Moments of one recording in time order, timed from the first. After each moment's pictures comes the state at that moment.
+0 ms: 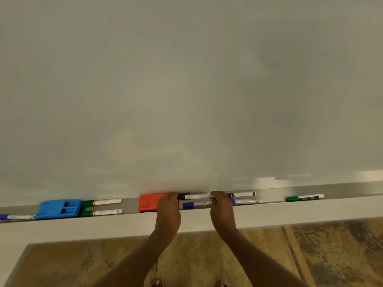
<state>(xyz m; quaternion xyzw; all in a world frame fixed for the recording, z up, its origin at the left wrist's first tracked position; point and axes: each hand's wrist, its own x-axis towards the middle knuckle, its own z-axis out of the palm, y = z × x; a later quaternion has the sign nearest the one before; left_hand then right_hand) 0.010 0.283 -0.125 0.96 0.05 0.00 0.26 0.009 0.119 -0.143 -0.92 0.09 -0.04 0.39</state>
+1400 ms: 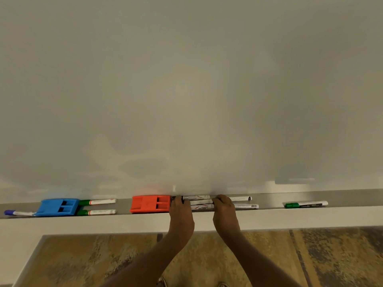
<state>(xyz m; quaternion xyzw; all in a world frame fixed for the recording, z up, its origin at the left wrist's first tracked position) 0.018 0.206 -0.151 0.99 0.05 -0.10 0.12 0.023 0.065 -0.179 -0.96 -0.01 -0.03 0.29</state>
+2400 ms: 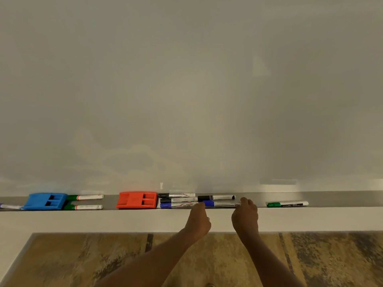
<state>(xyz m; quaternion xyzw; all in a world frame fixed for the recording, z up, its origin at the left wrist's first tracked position) 0.009 0.107 -0.150 0.91 0.12 -0.23 0.32 0.017 -0.039 -0.187 -0.93 0.21 0.02 0.31</state>
